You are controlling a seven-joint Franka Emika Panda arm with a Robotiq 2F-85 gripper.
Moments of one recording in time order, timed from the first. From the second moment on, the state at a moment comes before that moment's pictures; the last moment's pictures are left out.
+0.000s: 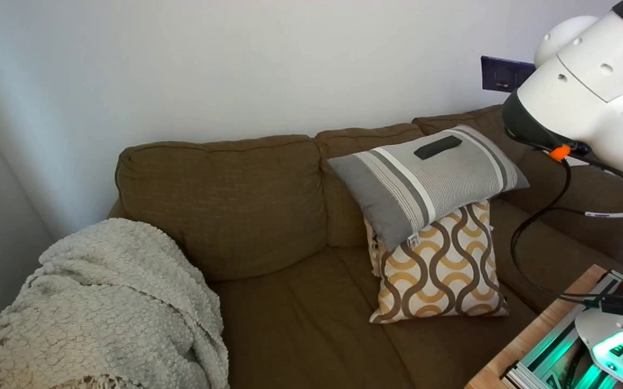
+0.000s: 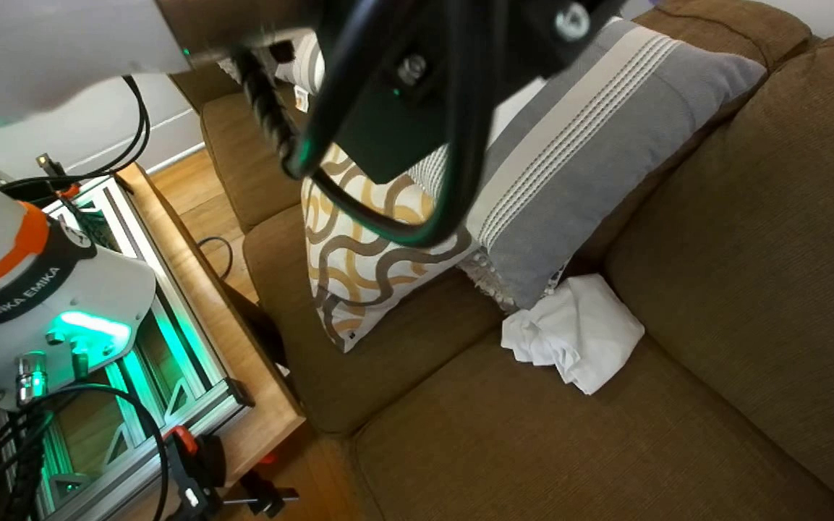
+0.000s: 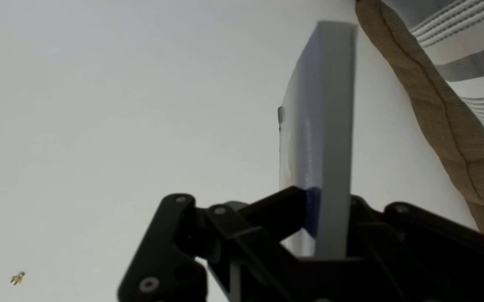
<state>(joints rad) -2.19 -1.17 1.24 -2.70 2.51 1.55 -2.71</state>
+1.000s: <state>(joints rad) -2.03 -1.06 1.34 -2.69 2.51 1.80 -2.71</state>
